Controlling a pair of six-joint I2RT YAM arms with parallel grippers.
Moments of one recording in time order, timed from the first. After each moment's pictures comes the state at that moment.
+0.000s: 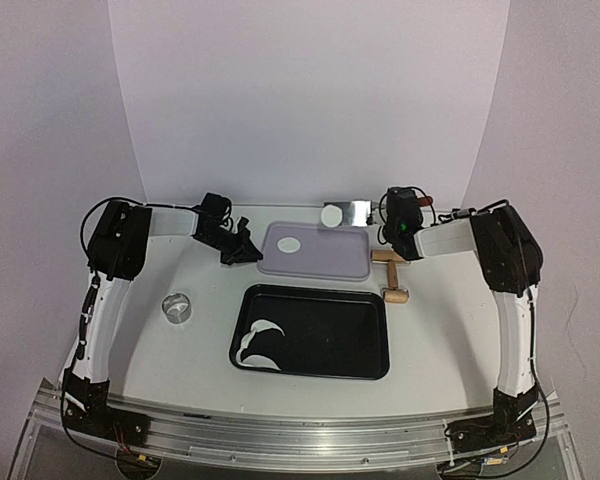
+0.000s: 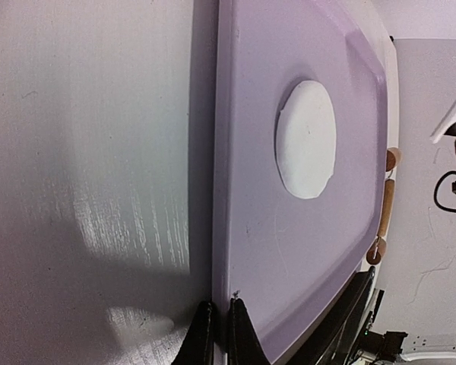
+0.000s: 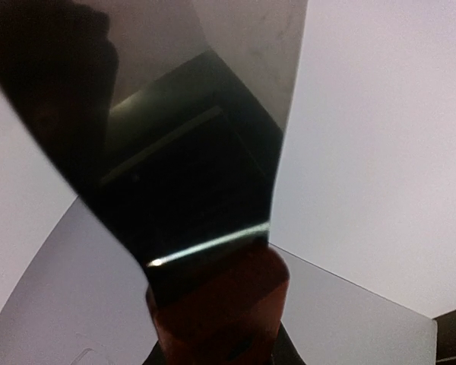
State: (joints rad) left arm -0.36 2.46 1.86 -0.36 0.68 -0.57; right arm 0.42 2.20 1.43 0.62 0.91 -1.94
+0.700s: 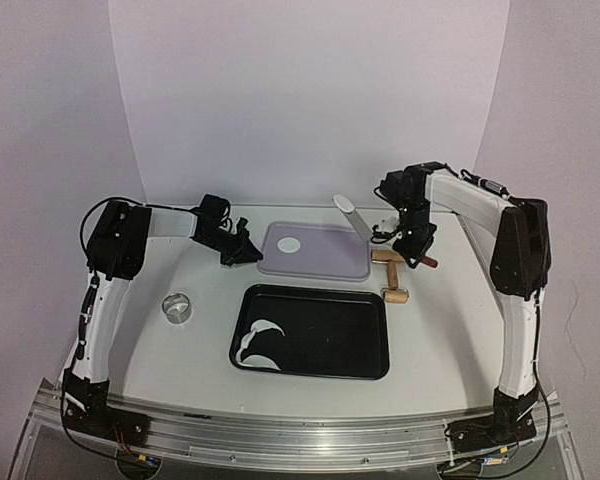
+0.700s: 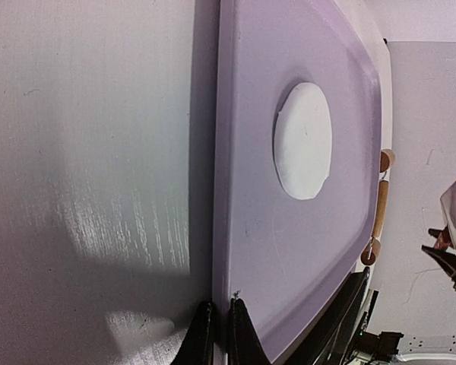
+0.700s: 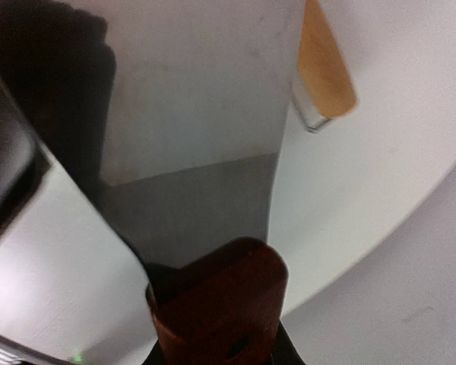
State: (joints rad) left arm -0.36 2.45 1.82 -0.31 0.70 -0.60; right arm 0.43 2.13 1.94 -1.33 0.29 -0.47
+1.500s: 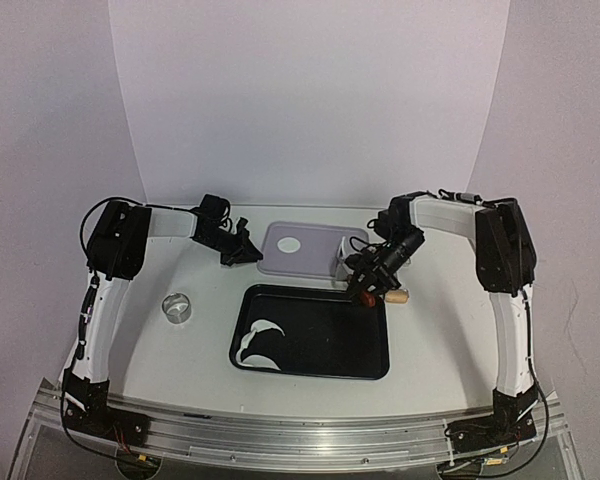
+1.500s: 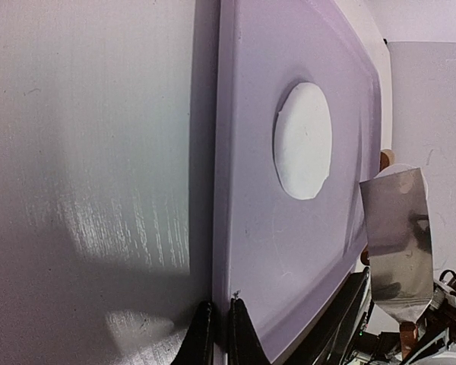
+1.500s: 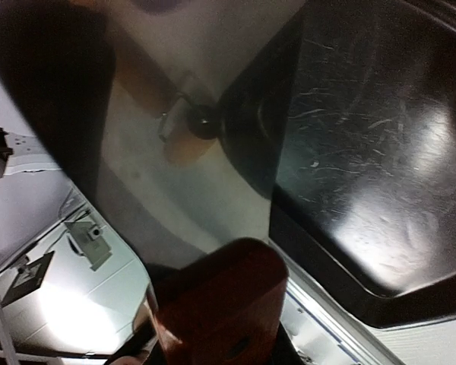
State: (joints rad) left arm -0.36 2.45 1.82 -0.31 0.70 -0.60; right arm 0.44 2.24 1.80 -1.37 -1.02 0.16
